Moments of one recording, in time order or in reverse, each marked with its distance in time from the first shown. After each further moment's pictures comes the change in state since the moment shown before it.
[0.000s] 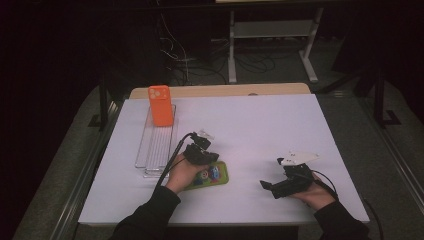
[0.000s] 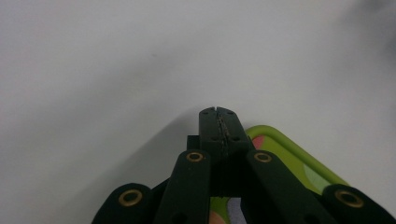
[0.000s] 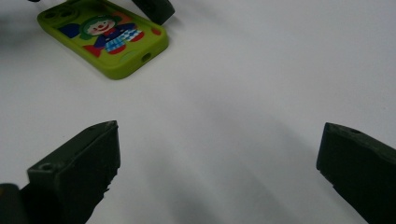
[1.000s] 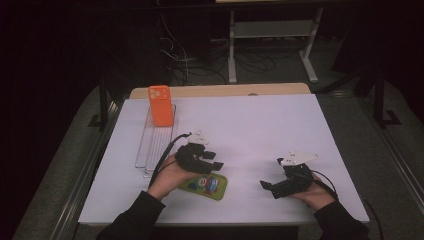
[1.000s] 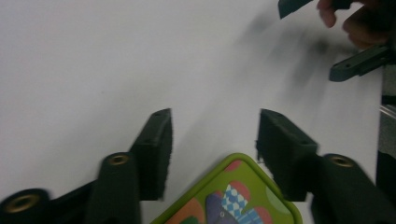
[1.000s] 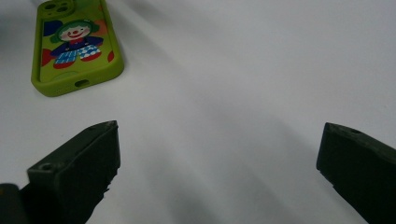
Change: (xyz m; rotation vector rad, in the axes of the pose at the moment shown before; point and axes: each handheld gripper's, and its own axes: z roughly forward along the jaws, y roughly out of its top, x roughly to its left) left arm -0.014 -0.003 -0.060 -0.133 -0.154 0.154; right arm 0.000 0.000 0.001 0.009 -0.003 0.002
